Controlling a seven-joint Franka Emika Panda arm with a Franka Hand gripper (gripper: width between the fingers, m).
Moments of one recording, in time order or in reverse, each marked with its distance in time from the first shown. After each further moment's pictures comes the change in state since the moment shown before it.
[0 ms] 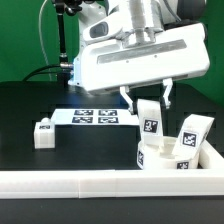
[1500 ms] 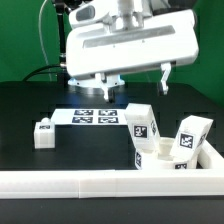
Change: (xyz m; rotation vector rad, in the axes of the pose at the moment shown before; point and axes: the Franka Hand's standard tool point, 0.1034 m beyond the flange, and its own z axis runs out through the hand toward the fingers) arm 0.028 0.015 -0.022 -0.019 0.028 -0.021
